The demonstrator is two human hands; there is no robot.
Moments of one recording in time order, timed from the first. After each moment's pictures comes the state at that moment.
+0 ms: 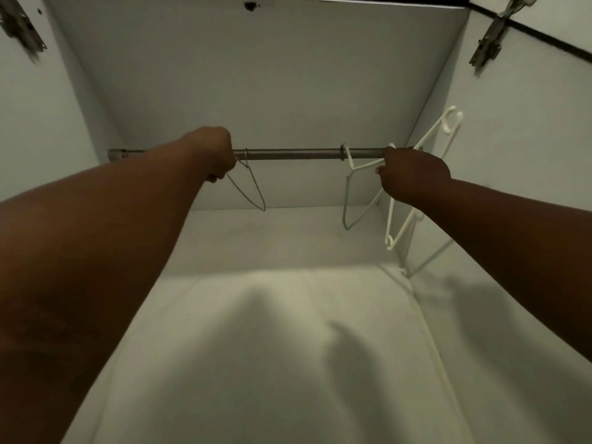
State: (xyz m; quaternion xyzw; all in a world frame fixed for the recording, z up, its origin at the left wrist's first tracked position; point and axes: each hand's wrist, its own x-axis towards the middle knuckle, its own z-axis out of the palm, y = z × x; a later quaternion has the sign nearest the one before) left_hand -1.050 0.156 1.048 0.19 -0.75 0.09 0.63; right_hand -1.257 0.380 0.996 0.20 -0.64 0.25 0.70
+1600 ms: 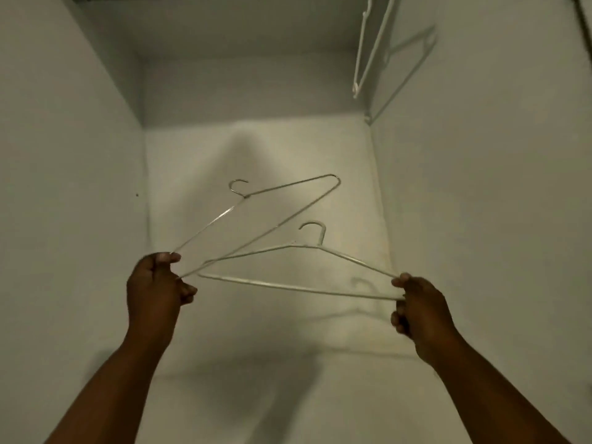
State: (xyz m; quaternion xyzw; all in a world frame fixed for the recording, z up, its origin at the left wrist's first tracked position) left_hand -1.017 0.146 0.580 0.14 -0.59 -0.45 0.65; right_hand -1.216 0.410 0.523 0.15 -0.57 0.81 0.05
